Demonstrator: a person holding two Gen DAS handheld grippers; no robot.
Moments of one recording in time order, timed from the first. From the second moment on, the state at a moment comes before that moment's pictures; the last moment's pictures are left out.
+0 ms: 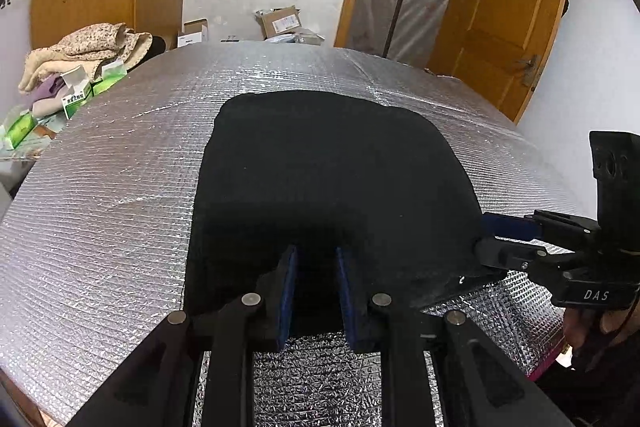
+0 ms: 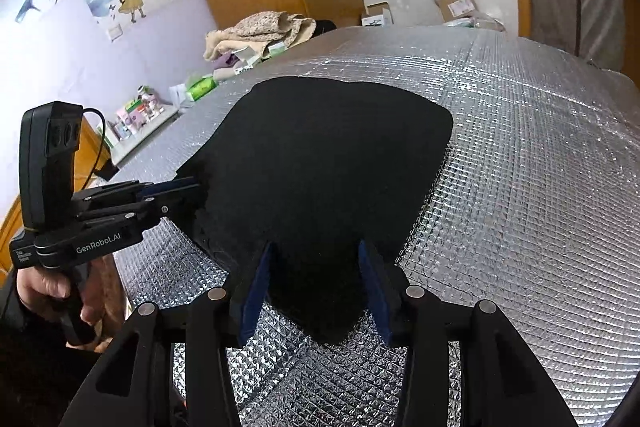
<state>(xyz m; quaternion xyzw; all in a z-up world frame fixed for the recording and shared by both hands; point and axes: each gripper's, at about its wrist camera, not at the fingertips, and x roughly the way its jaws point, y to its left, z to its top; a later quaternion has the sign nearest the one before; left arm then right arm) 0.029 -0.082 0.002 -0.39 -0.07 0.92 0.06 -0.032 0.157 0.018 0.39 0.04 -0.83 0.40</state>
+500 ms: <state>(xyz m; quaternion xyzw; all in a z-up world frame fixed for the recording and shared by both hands) 0.022 -0.077 0.011 -0.38 -0.05 0.92 0.03 -0.029 0.160 0.017 0.40 0.04 -0.82 0.40</state>
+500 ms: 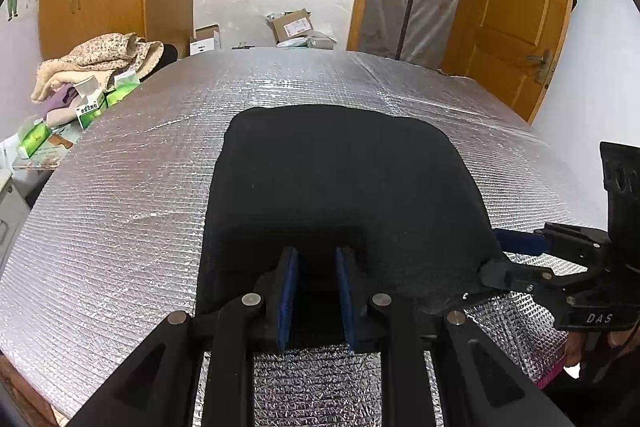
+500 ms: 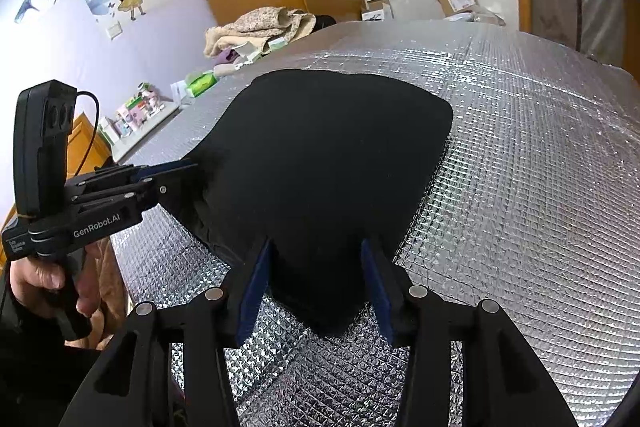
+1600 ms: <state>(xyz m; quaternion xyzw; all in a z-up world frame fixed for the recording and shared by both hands) -0.002 -0.048 0.006 -0.38 -0.03 0.92 0.12 -0.104 0.169 0.039 0.40 -0.05 -0.85 0.33</state>
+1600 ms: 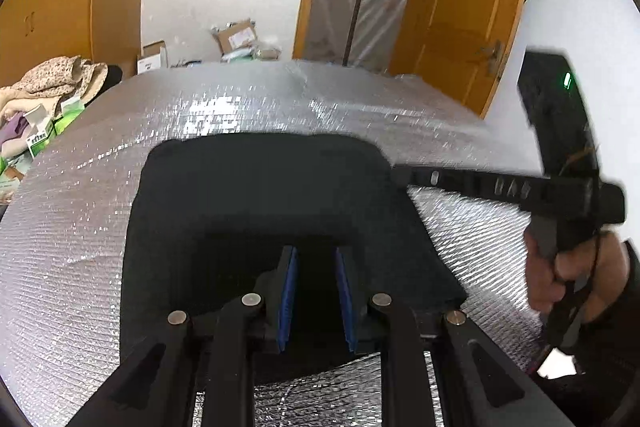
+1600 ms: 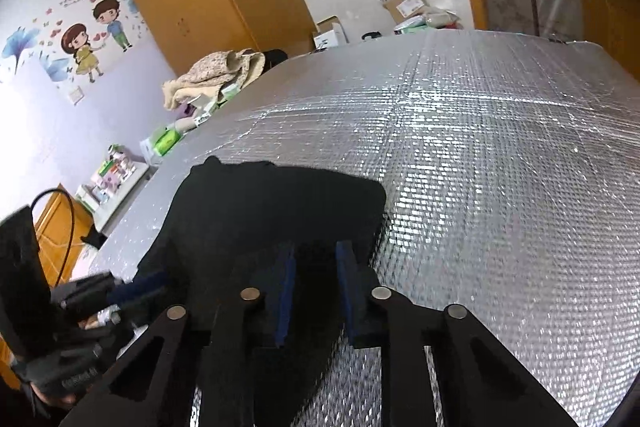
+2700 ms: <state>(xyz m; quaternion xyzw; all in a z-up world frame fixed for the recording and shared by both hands) -0.013 -0.053 -0.003 -0.40 -0.01 0.92 0.05 -0.140 0.128 0.029 0.39 0.00 -0.86 0.33</state>
